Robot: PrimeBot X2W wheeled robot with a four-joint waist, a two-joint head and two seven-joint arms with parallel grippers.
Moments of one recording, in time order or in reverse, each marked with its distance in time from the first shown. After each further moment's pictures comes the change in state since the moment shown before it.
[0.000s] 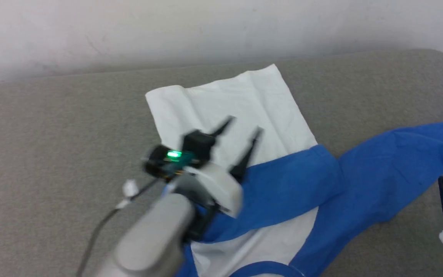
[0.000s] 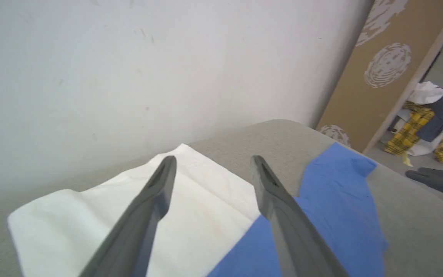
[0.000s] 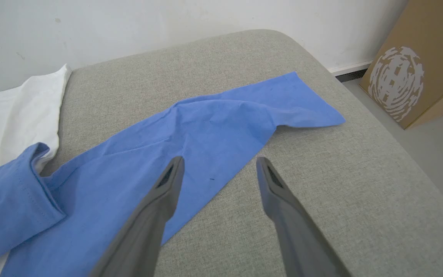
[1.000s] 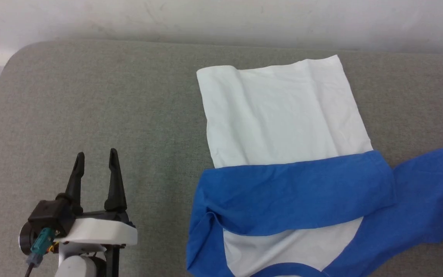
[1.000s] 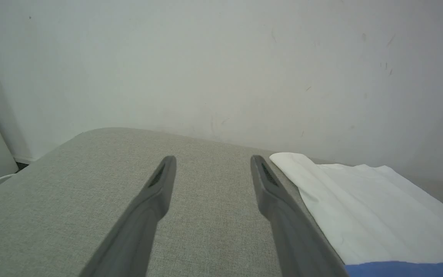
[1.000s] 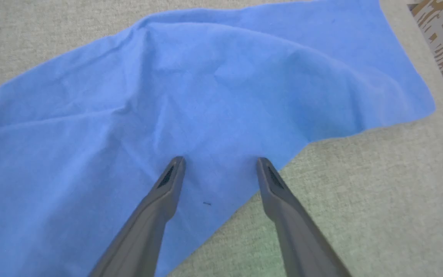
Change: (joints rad) left arm 0.459 0.064 0.580 -0.272 0.124 0.053 -0.207; right arm -0.174 -0.157 -0.023 0.358 -0.068 0.000 0.195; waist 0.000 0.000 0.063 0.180
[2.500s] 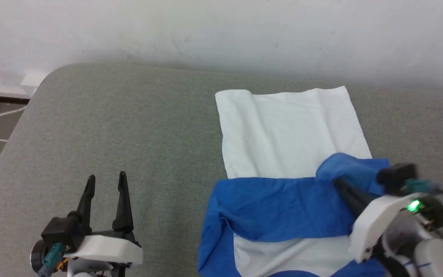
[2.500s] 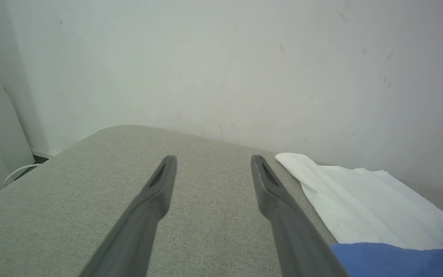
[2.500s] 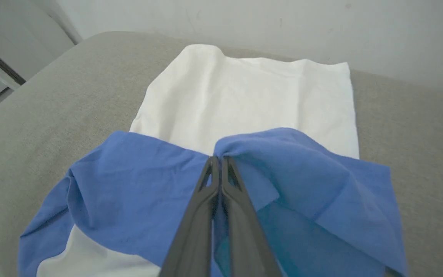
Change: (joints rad) left arm 0.053 -0.127 0.124 0.083 0.117 -0.151 0.000; right arm 0.151 0.088 0.530 -0.567 0.199 -0.007 -0.051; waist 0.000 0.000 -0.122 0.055
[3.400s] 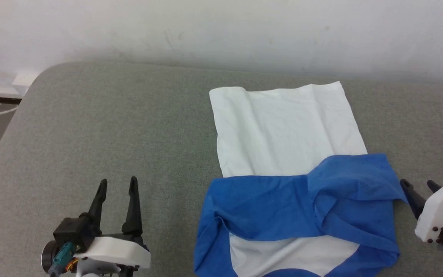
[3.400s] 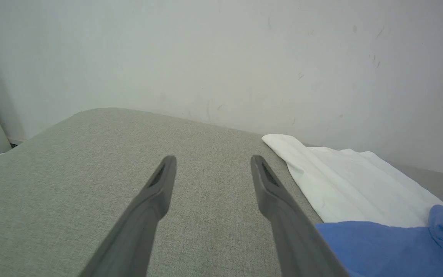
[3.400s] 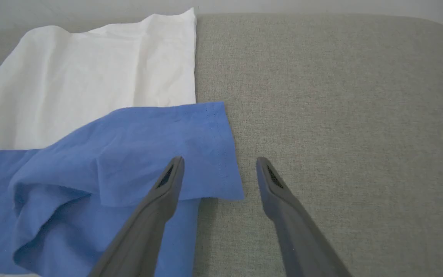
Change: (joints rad) left arm -0.006 -0.009 -0.025 0.052 0.000 -0.016 0.000; right arm -0.010 0.008 -0.331 0.112 -0.061 0.000 0.191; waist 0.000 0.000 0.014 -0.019
